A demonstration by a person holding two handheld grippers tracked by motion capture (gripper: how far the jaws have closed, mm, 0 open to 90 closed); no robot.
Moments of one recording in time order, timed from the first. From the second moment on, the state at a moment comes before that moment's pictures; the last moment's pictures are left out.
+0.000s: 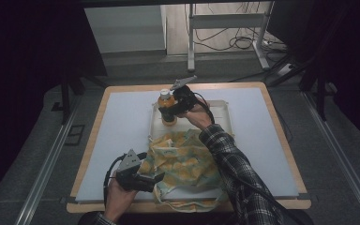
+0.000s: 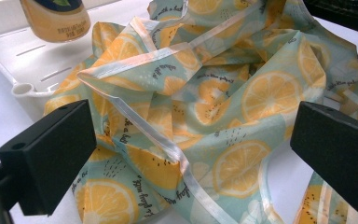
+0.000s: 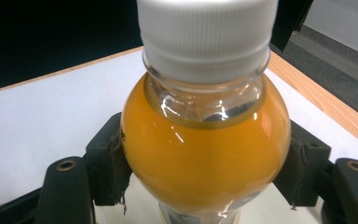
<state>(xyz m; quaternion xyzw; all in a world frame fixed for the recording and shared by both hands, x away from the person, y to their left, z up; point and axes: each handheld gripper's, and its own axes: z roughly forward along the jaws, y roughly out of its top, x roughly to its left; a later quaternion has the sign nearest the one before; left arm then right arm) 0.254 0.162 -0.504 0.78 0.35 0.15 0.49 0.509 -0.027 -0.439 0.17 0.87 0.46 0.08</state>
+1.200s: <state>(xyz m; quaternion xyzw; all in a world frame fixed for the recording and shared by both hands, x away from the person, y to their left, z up) 0.254 0.162 -0.505 0.78 0.35 0.16 0.49 0.517 -0.002 -0.458 0.17 0.87 0.46 0.08</state>
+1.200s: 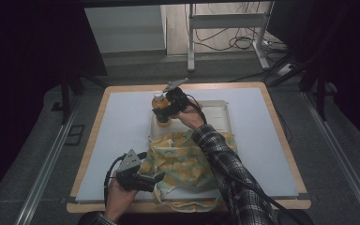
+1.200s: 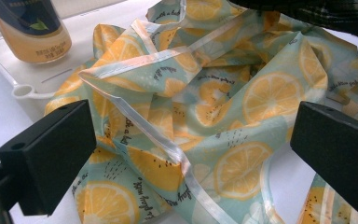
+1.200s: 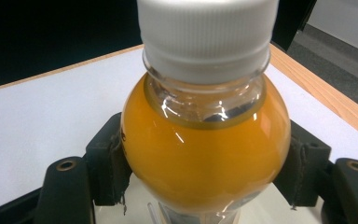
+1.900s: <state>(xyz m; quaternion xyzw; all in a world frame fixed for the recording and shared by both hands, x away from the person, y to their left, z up) 0.255 0.161 -0.506 0.78 0.35 0.15 0.49 0.522 0.006 -0.470 0.16 0.87 0.46 0.07</state>
